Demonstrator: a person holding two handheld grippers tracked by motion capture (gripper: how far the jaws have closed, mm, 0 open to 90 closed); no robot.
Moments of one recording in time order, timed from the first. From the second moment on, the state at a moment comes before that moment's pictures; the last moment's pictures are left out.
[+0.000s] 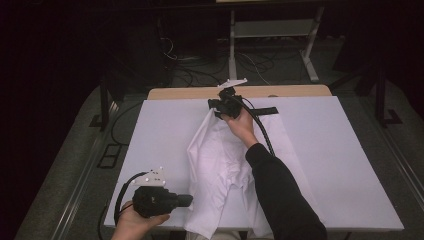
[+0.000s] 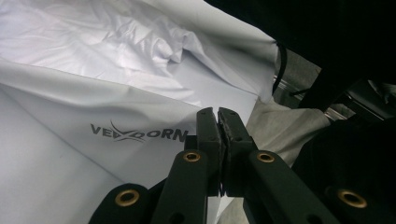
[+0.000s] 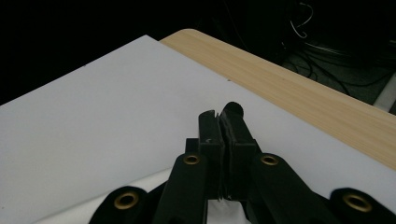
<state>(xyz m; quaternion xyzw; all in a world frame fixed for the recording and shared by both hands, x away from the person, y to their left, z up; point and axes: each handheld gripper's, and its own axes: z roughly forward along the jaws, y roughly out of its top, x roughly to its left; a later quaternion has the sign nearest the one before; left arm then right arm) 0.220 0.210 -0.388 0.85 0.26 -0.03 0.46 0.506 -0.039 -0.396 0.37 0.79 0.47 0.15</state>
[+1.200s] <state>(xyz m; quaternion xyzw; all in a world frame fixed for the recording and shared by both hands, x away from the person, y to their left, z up) 0.217 0.149 -0.375 0.87 0.17 -0.07 0.47 0.519 -0.111 -0.388 0.42 0.76 0.46 0.16</state>
